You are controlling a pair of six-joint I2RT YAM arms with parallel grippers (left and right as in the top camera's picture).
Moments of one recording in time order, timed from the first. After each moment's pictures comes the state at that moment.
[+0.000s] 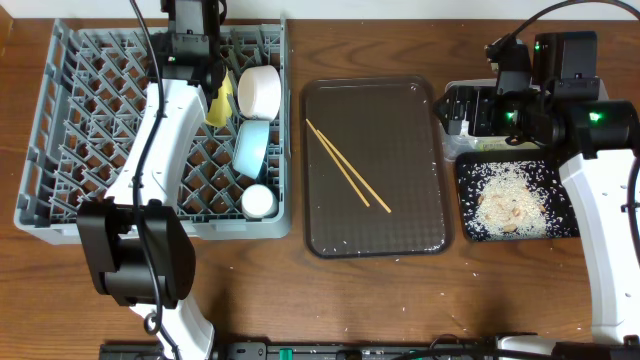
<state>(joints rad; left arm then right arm) -0.08 1.90 1.67 -0.56 -0.63 0.04 0.07 1.50 1.55 -0.98 -0.34 0.12</state>
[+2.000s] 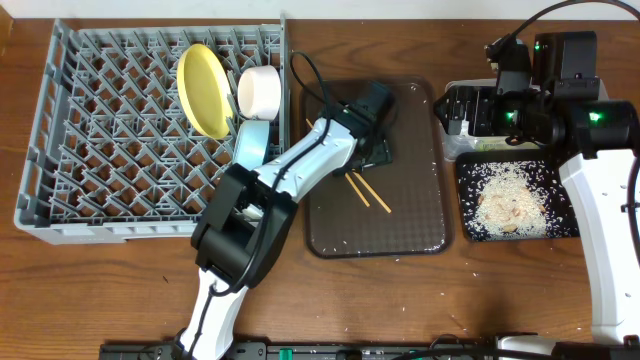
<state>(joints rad) -0.63 2.17 1.65 -0.73 0.04 -0.85 0.07 1.50 1.55 -0.98 -0.34 0.12</state>
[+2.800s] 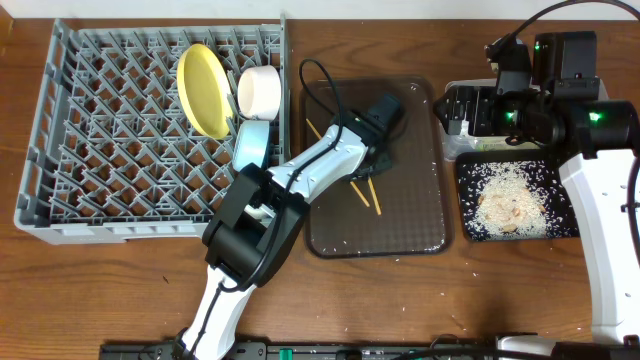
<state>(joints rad) -0.67 2.22 1.65 -0.73 -0.01 -0.91 0.07 1.50 1.55 -0.98 -0.34 0.12</state>
